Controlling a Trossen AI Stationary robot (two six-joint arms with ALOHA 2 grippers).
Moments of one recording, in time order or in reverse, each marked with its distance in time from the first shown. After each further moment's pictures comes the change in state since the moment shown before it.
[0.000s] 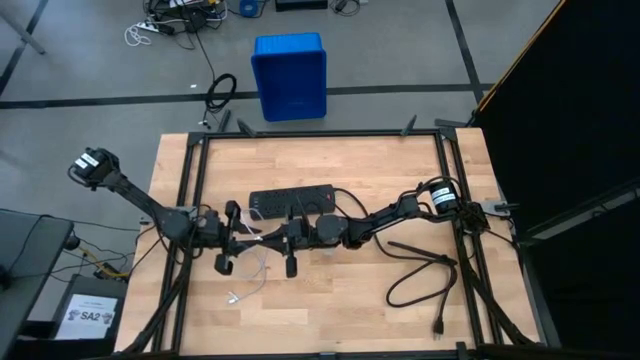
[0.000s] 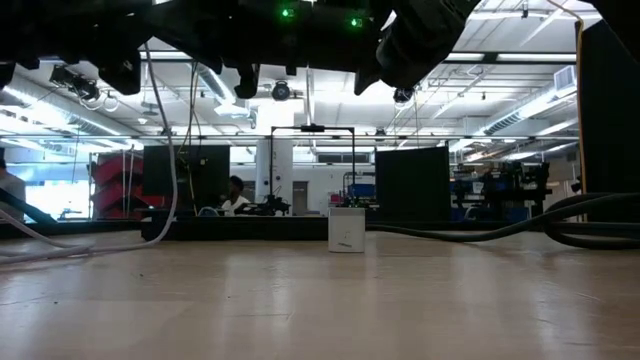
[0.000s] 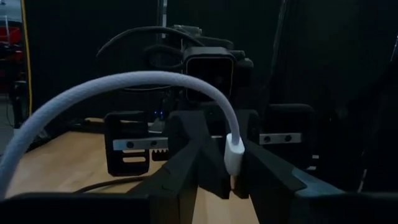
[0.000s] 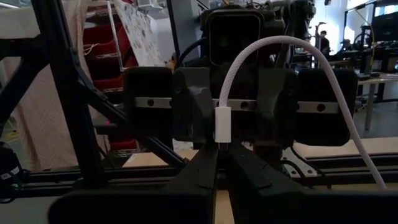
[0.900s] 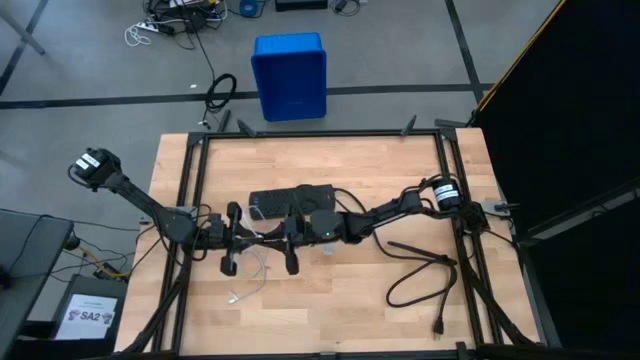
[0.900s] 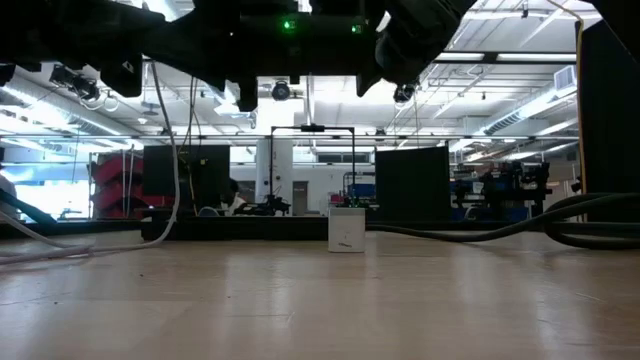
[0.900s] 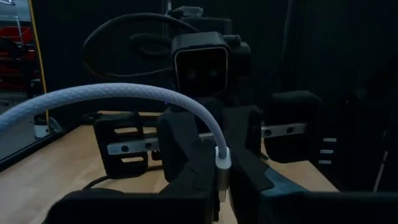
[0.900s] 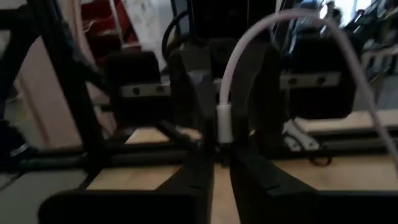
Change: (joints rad) left arm -0.001 0.046 0.018 -0.027 -0.046 0.031; right arm -0.021 -0.035 0.001 -0.191 -0.084 0.041
